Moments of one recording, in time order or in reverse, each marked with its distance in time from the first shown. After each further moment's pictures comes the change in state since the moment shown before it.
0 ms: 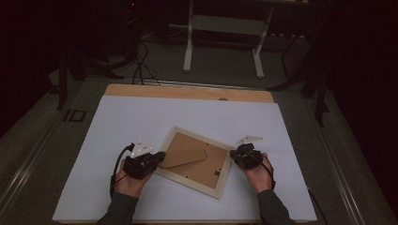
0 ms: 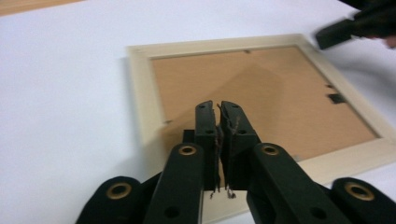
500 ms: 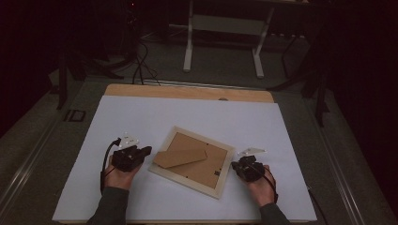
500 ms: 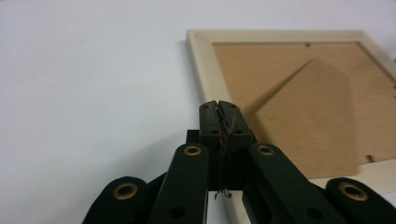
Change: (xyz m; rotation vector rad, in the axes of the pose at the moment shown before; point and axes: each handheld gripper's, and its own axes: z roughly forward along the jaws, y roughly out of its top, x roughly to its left) left arm 0.042 -0.011 0.005 0.028 0.072 -0.065; right arm 0.013 -0.032 -0.008 0.035 0.009 0.020
